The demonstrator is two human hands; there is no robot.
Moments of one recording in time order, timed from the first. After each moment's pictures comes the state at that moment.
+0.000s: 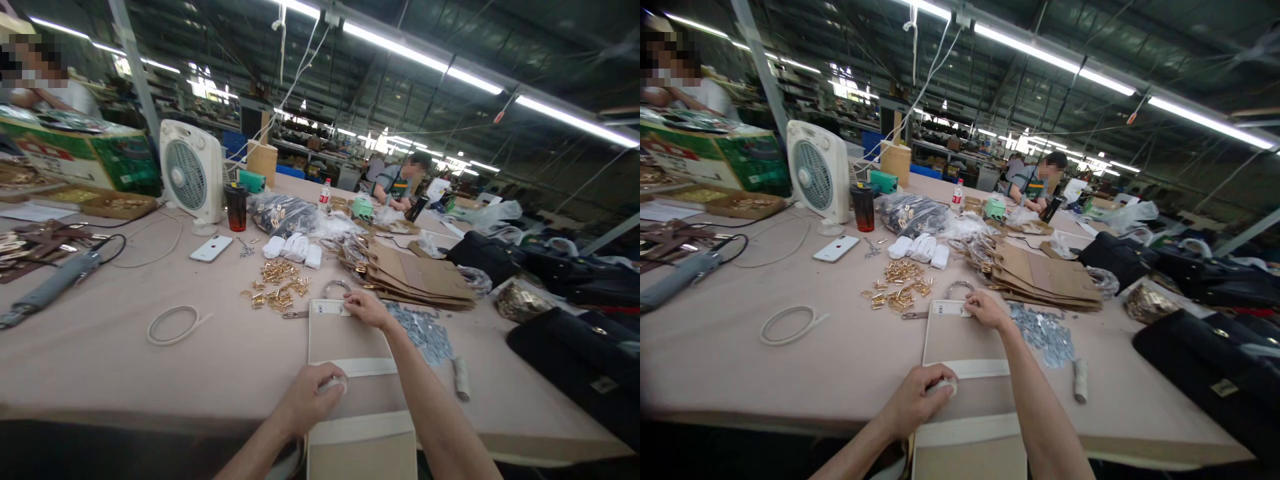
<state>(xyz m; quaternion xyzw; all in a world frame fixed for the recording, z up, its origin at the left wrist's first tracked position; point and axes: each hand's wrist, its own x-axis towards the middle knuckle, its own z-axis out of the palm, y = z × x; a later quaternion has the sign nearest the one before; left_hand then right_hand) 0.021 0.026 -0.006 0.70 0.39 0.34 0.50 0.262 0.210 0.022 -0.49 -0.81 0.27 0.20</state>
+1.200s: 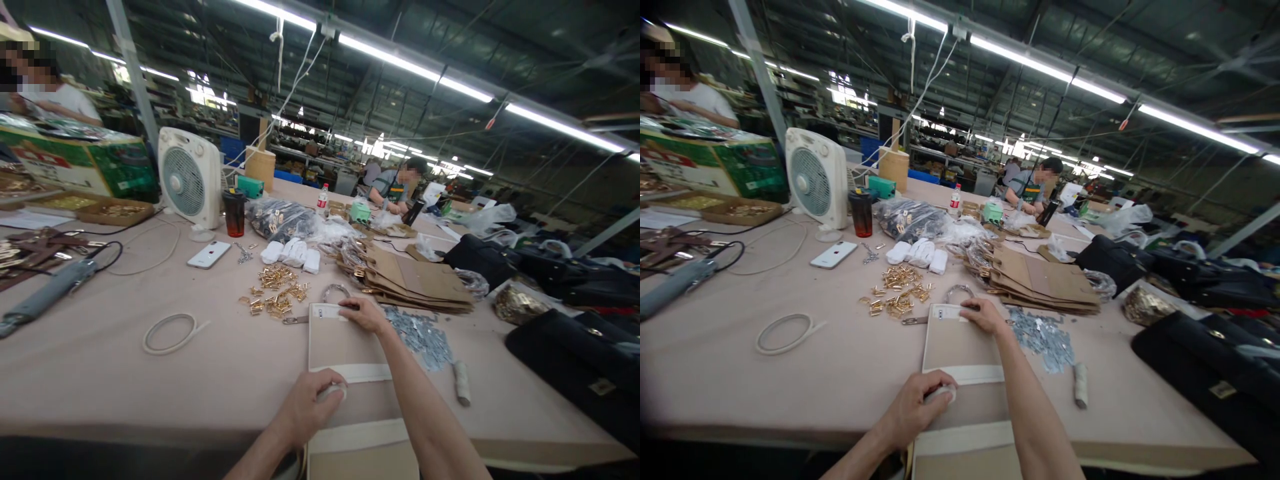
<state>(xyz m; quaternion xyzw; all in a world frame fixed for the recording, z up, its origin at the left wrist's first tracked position) 0.021 0.025 -0.001 0.68 0.40 0.36 0.50 0.265 0.218 -0.003 -0.51 -0.76 0.31 0.26</state>
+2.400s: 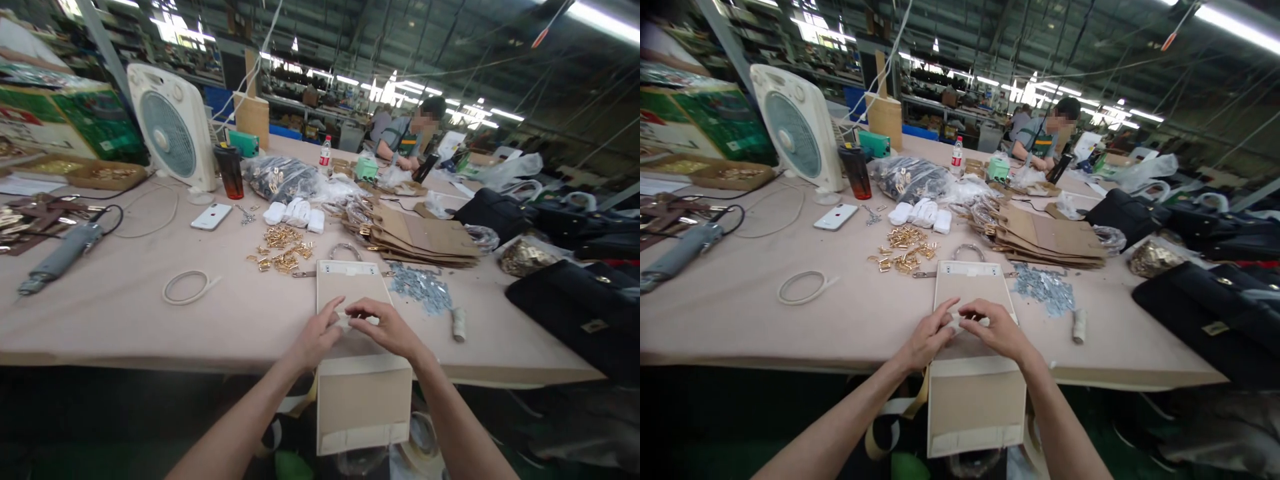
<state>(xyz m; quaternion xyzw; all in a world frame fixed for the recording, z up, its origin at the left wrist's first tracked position) 0.020 0.032 -0.016 0.66 0.36 0.37 0.54 0.233 0.036 0.054 -0.43 -0.79 0.34 0.27</state>
